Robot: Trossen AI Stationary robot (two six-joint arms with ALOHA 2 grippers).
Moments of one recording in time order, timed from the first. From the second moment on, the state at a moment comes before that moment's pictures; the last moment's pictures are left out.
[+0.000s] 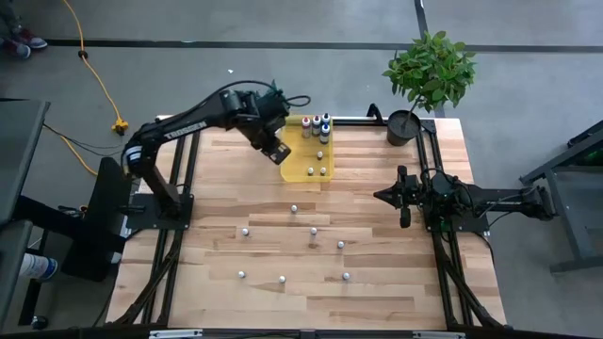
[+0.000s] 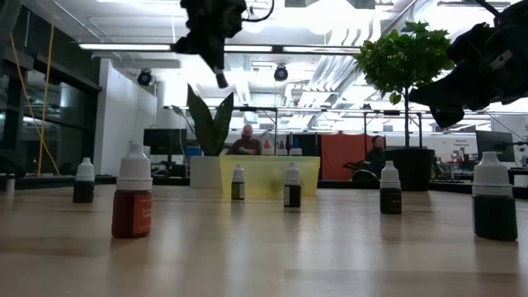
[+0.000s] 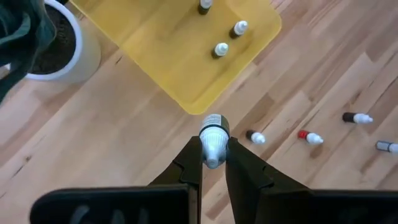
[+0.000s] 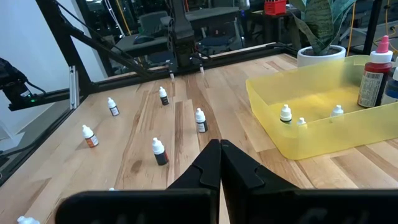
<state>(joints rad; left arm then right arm) 0.37 1.68 1.83 -1.33 0.04 -0.42 -0.08 0.16 0.01 0.03 0.00 0.20</state>
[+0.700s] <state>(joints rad) 0.37 2.12 2.31 -1.53 0.07 -0.46 -0.08 0.16 0.01 0.03 0.00 0.20</state>
